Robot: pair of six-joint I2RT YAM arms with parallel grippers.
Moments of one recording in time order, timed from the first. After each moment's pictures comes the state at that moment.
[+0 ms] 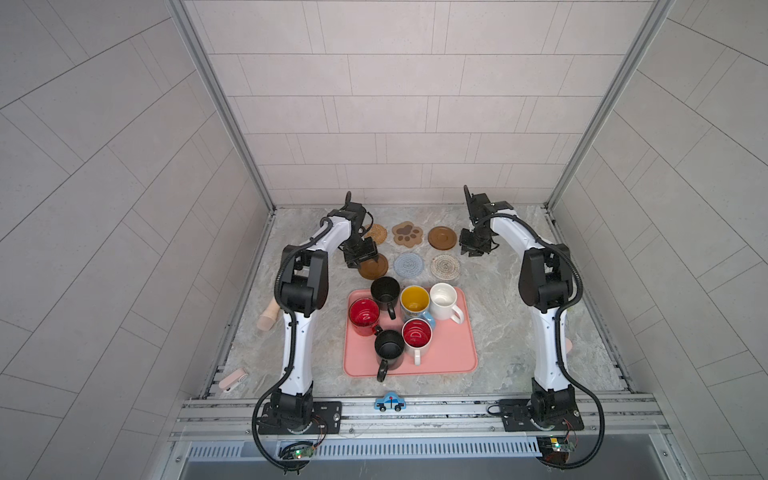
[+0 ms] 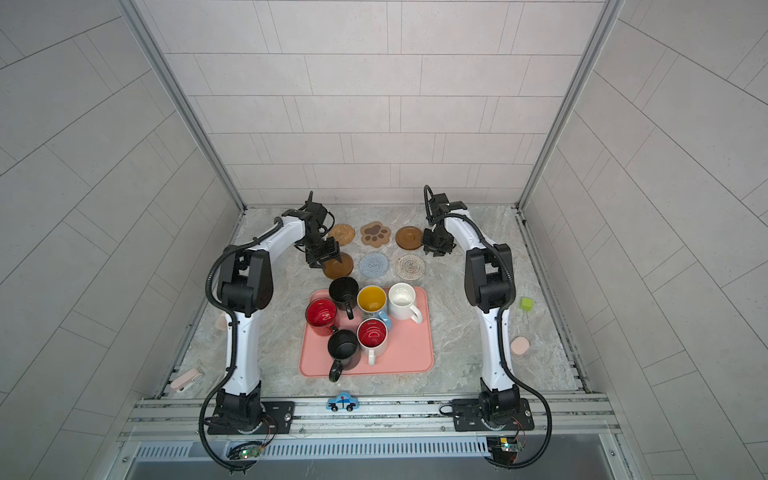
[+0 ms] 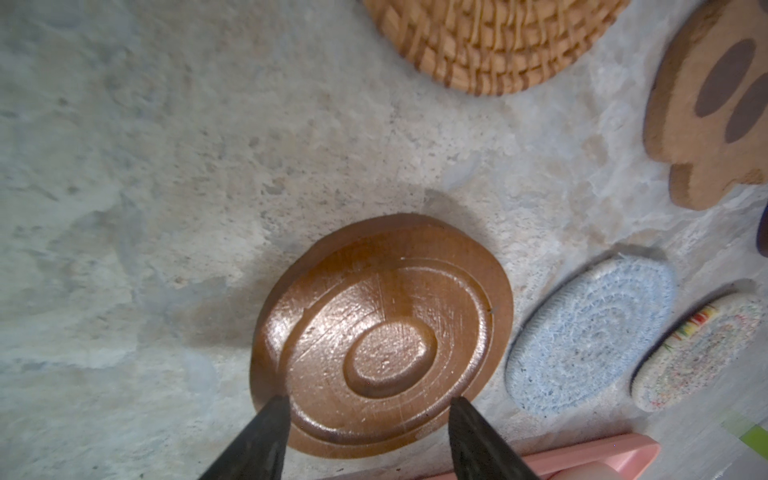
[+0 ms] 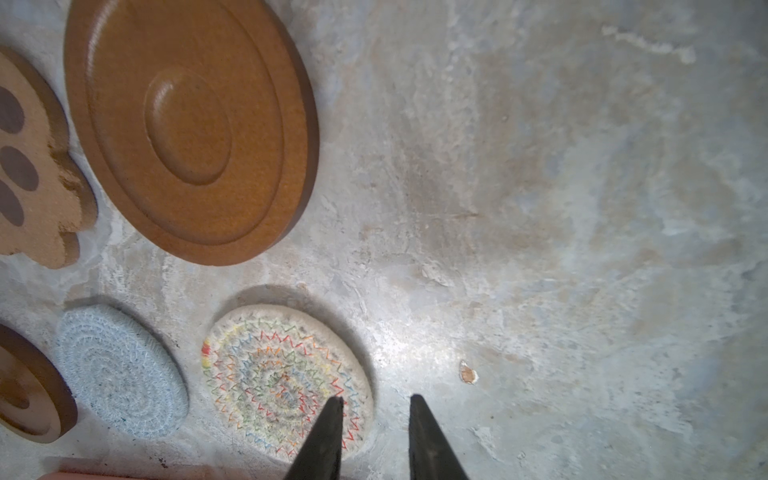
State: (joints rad) left arm -0.21 2.27 1.88 -1.03 0.27 -0.49; right arm 0.14 2.28 2.00 -1.08 -0.15 0.45
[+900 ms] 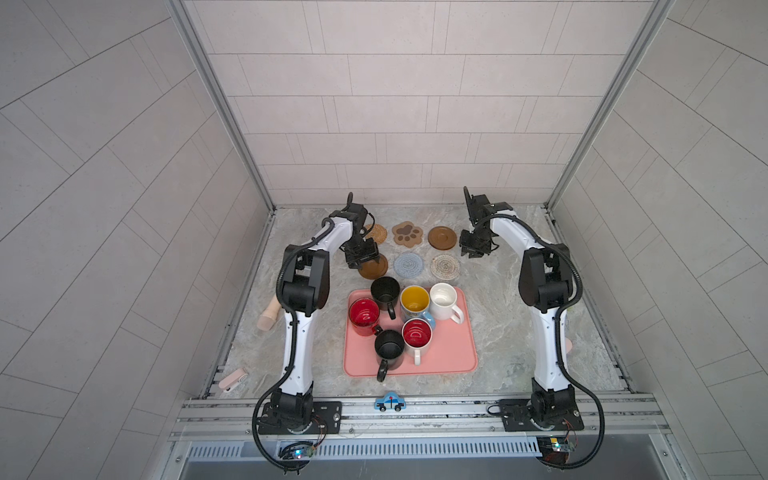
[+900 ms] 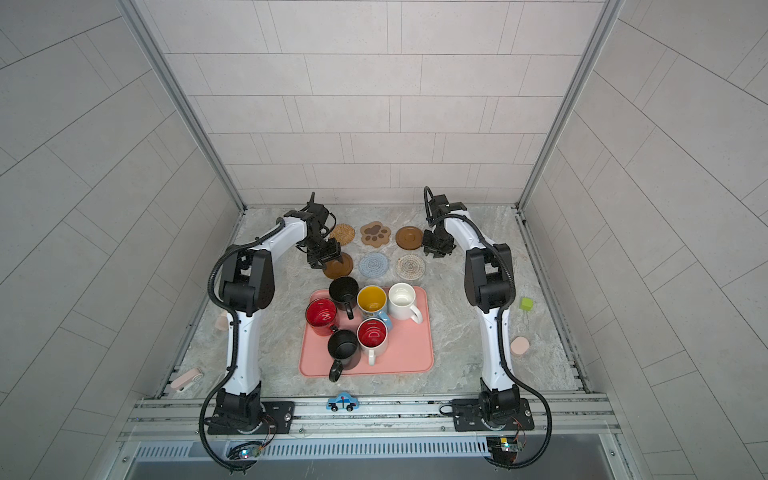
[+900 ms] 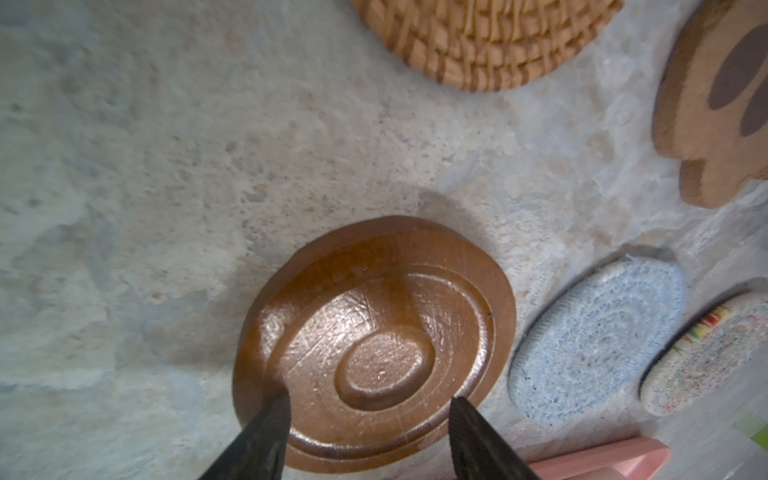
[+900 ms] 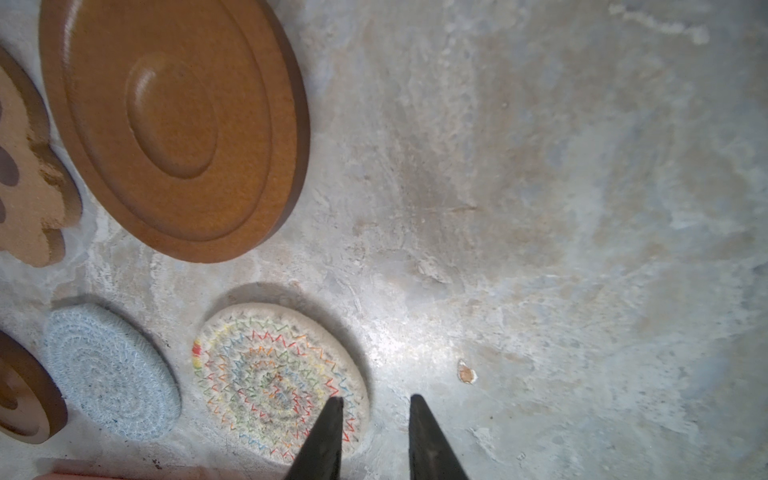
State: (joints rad) left arm -0.21 2.28 1.88 -1.02 0.25 -0.48; right arm 0.14 2.28 1.99 -1.08 -0.15 0.45
